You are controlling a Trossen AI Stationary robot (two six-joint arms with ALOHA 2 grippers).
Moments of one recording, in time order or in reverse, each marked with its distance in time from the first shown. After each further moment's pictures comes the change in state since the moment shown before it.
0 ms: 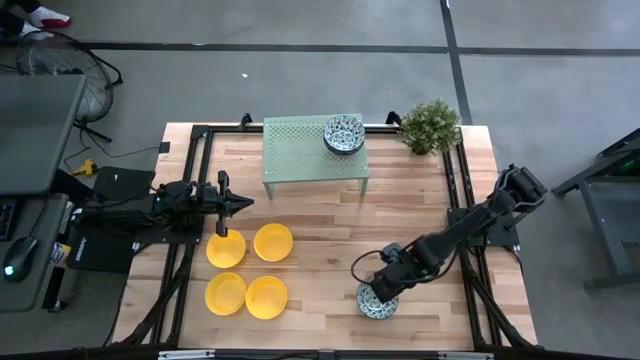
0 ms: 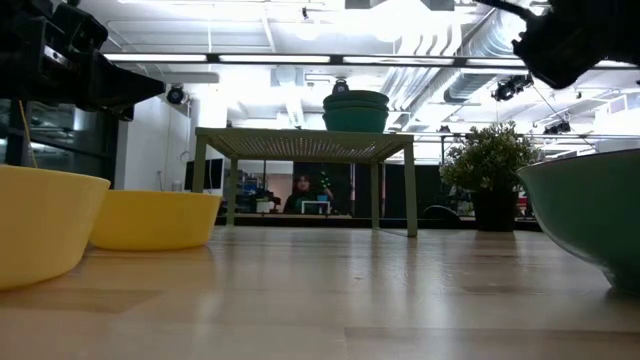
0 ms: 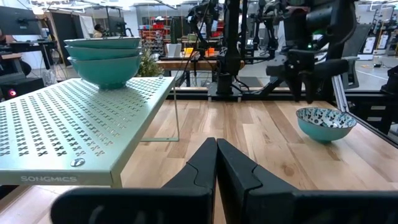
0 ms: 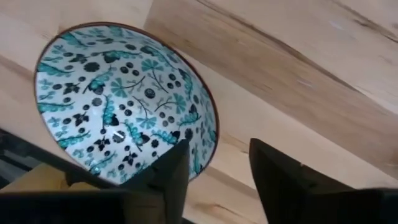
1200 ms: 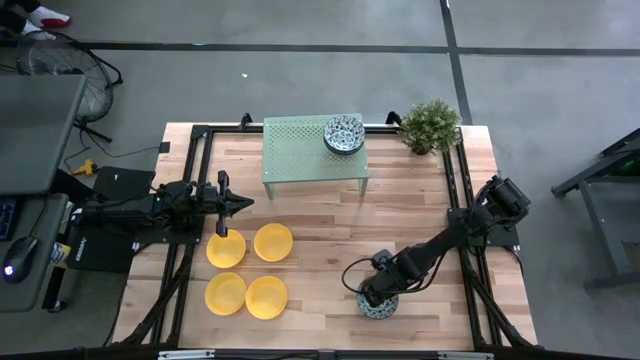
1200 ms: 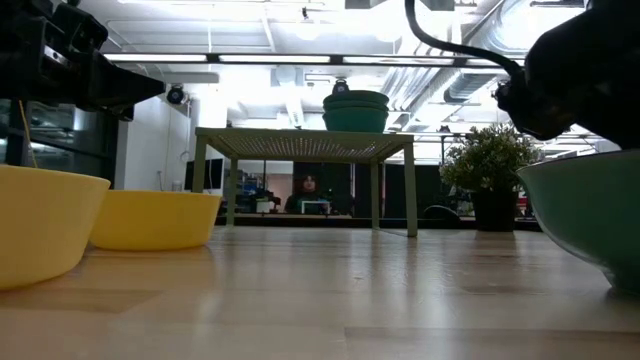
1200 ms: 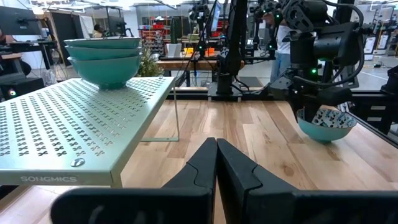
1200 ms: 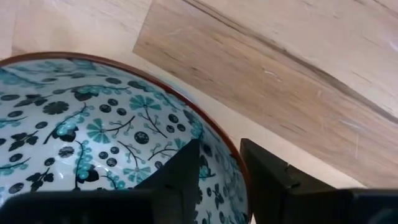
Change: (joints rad) left arm 0.000 0.000 0.000 0.000 0.000 0.000; right arm 0.001 0.168 -0.002 0.117 0.045 -0.010
